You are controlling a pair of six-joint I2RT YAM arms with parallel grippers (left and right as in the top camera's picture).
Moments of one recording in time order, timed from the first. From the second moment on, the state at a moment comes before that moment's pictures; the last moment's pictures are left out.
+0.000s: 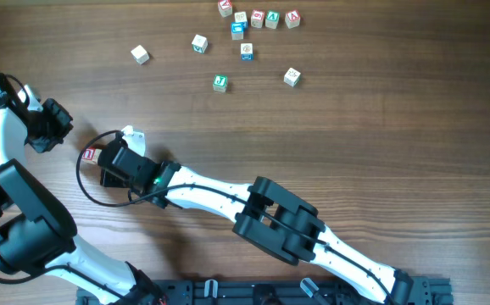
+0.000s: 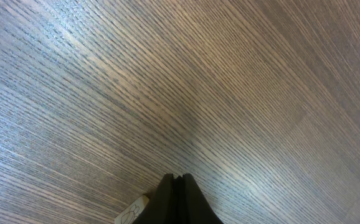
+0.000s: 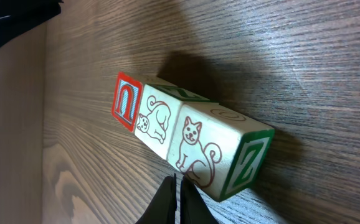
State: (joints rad) left arm 0.56 1.91 1.37 -0.72 0.26 -0.23; right arm 1.14 2.54 1.95 -0.08 -0.02 1.15
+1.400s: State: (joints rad) left arm 0.56 1.91 1.37 -0.72 0.24 -0.23; right arm 1.13 2.47 1.95 -0.42 -0.15 1.12
